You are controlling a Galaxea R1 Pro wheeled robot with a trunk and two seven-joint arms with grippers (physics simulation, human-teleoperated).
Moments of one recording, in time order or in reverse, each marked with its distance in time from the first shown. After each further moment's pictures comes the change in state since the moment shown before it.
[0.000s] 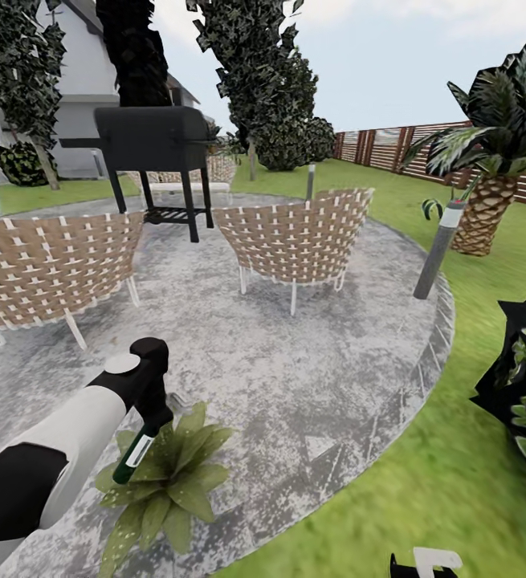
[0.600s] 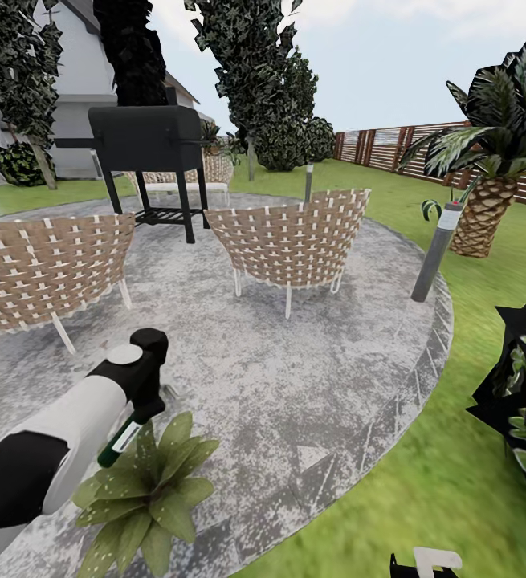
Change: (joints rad) left arm -0.045 -0.001 -0.001 0.019 -0.131 -0.013 0.000; right arm 0.000 0.000 0.000 0.000 0.000 0.000 0.000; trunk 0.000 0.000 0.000
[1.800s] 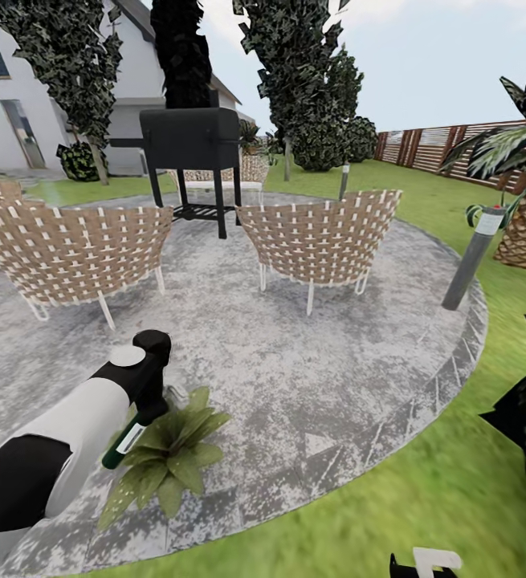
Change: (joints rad) left arm 0.012 -0.013 0.008 -0.013 -0.002 0.012 0.001; right arm 0.000 0.001 0.000 0.000 0.000 0.000 -0.001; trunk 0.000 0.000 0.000
